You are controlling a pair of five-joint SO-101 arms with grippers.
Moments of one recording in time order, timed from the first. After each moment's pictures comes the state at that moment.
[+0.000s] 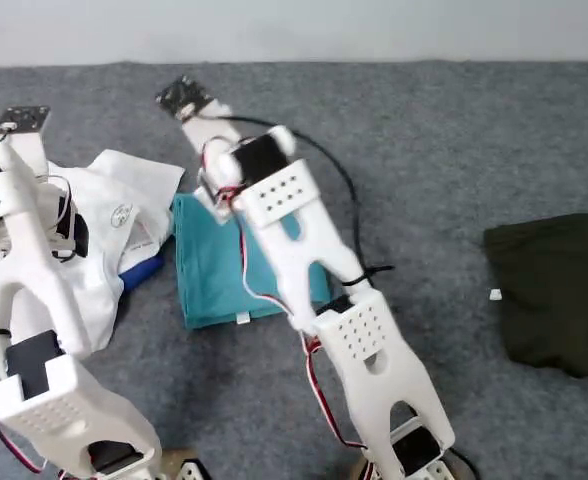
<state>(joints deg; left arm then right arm) -28.7 12.9 -14.2 99.4 -11.7 -35.1 54.6 -82.9 100.3 11.3</state>
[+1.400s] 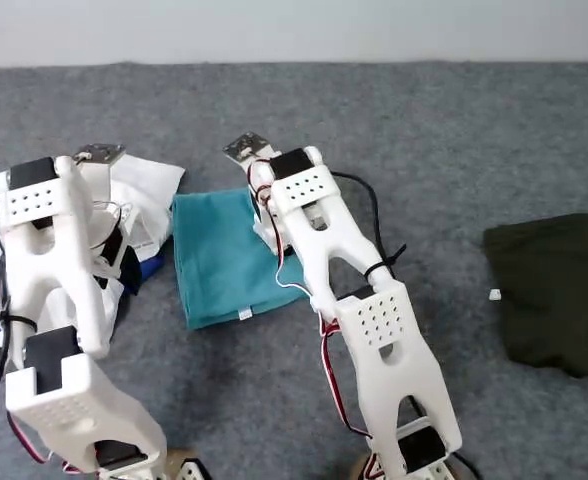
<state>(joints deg) -20.9 12.9 -0.8 99.3 -16.0 -28.4 58.1 -51.3 89.4 13.3</state>
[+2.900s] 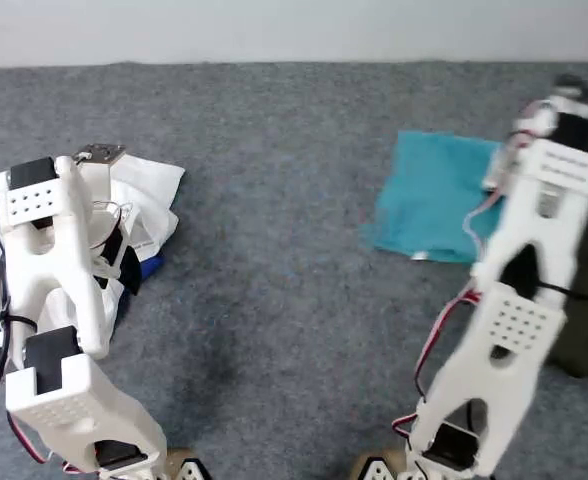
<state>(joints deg) -20.9 12.9 -0.8 99.3 -16.0 21.7 46.8 -66.5 100.5 -6.2</state>
